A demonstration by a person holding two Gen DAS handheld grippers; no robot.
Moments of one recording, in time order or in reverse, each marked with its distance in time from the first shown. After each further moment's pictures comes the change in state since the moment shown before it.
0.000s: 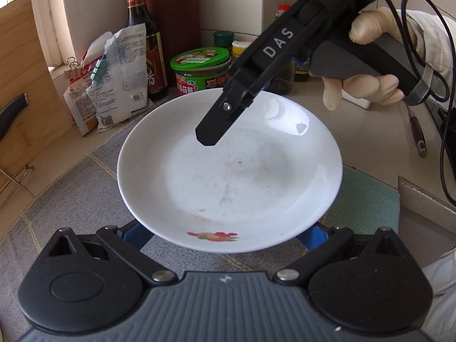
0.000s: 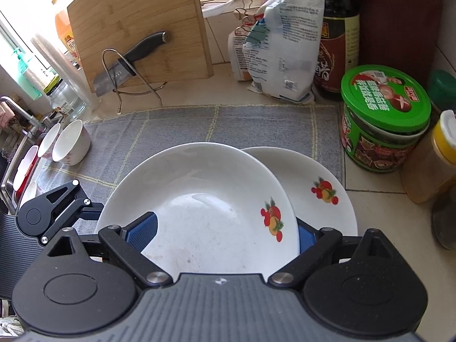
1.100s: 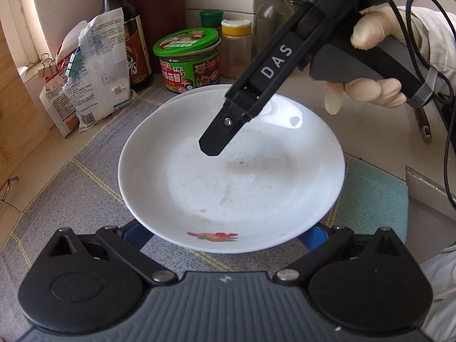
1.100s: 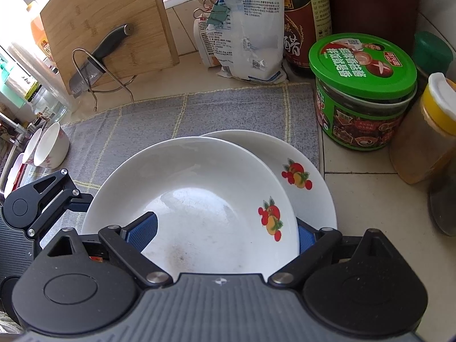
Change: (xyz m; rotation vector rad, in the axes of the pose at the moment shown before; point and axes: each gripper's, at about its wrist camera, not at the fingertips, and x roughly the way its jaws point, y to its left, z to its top) left arm 0.027 0.013 0.018 0.052 0.111 -0.034; right arm 0.017 -0.030 -0.006 0.067 0.027 -0.021
